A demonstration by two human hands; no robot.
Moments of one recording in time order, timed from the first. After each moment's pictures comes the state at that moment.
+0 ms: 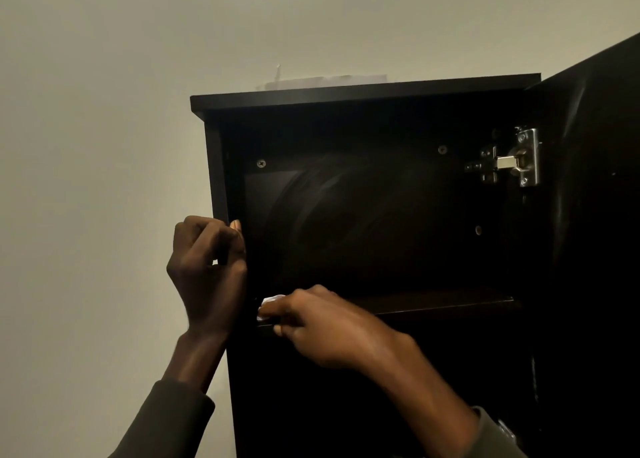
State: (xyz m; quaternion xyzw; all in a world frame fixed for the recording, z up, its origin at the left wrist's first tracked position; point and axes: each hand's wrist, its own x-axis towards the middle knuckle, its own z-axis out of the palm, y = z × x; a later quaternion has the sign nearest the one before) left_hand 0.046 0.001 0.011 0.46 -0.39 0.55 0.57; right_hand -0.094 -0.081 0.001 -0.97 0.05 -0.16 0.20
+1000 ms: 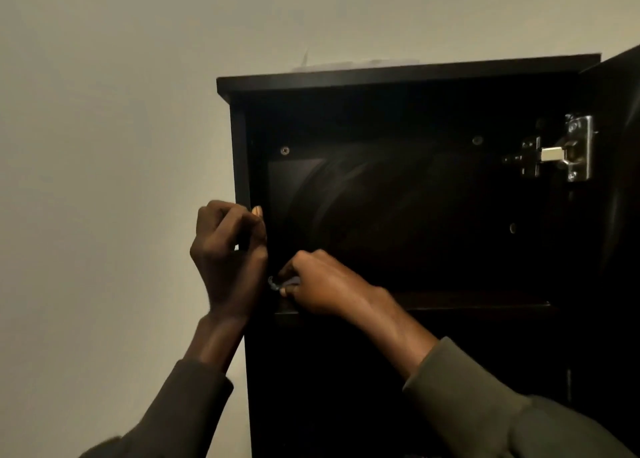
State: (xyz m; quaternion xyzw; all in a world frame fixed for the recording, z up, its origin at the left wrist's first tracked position) left_hand 0.054 0.002 0.009 0.48 -0.39 0.55 0.56; right_hand -0.037 -0.099 0.019 -0.96 0.09 -0.23 0.13
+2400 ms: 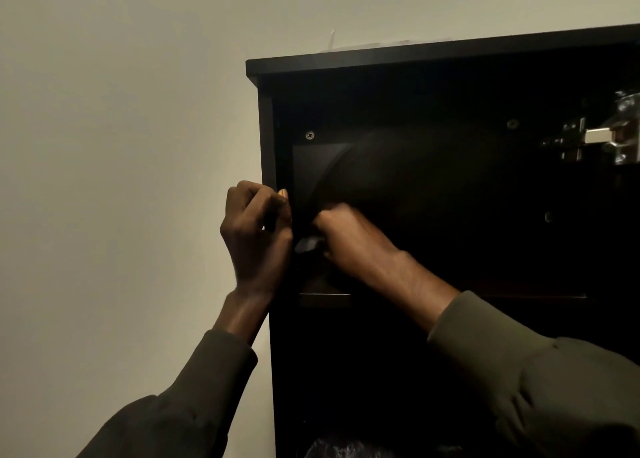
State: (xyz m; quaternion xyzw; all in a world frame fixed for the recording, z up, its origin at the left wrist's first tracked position) left_hand 0.059 0.000 0.010 0.48 -0.38 0.55 0.56; right_hand -0.038 -0.107 0.038 -0.94 0.03 -0.35 -0.06
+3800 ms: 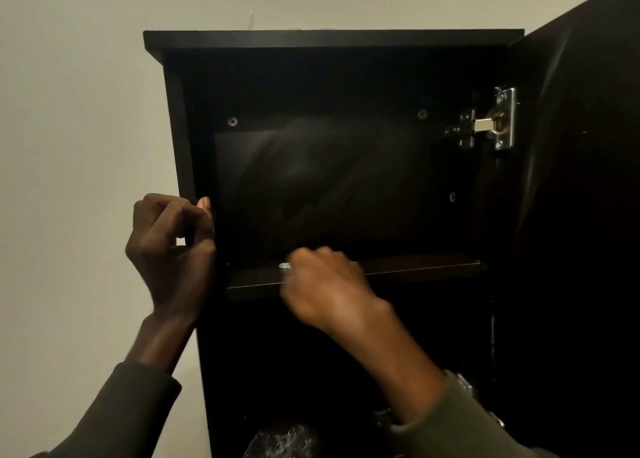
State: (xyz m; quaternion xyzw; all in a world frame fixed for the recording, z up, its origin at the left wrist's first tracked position) left_hand 0.048 0.004 -0.013 0.46 -0.39 0.56 0.57; right_hand -0.120 -0.068 0.006 -0.94 0.27 -0.19 0.10
